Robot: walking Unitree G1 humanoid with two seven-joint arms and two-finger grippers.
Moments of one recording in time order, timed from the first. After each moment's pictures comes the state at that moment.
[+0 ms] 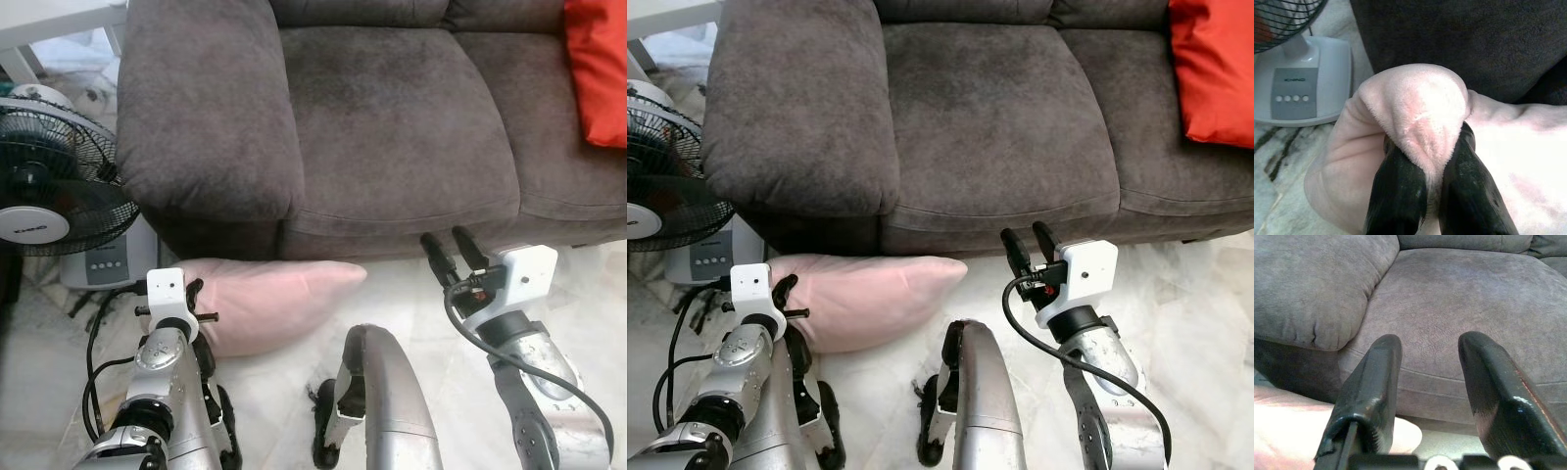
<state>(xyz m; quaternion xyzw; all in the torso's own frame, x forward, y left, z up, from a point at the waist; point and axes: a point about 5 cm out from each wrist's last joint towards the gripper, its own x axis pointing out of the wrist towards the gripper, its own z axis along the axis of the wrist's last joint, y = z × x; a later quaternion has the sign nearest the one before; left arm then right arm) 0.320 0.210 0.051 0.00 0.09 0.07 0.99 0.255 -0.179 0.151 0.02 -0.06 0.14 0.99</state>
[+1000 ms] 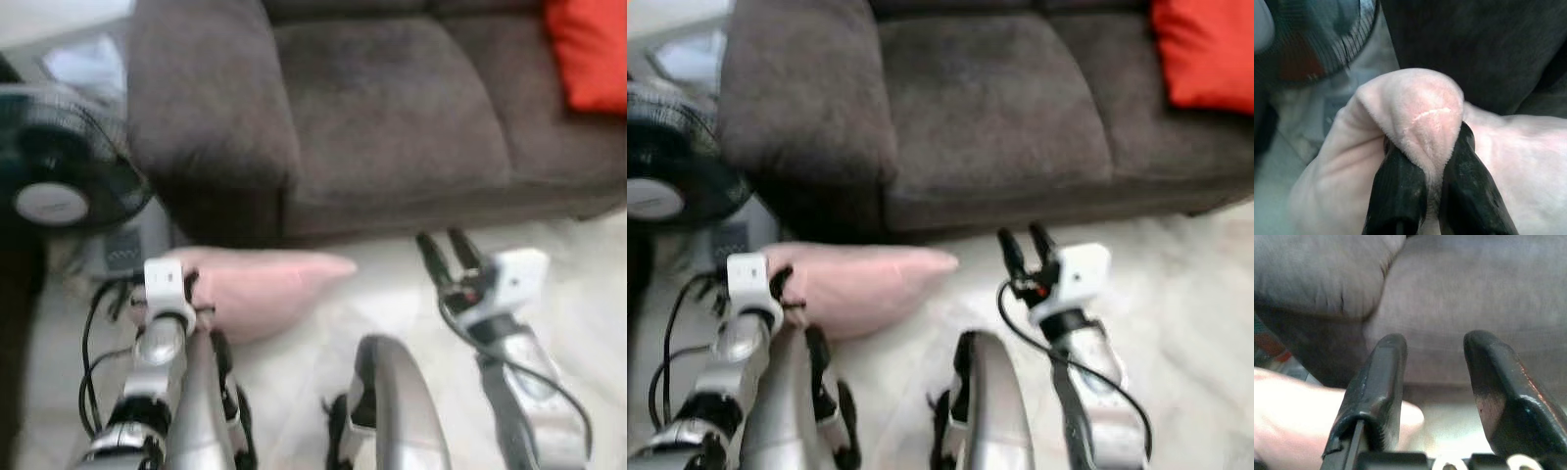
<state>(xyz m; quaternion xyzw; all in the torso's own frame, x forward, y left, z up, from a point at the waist) 0.324 0.210 0.074 0.05 0.04 0.08 0.99 0.263 -0.170 0.126 0.04 -0.04 0.12 0.99</state>
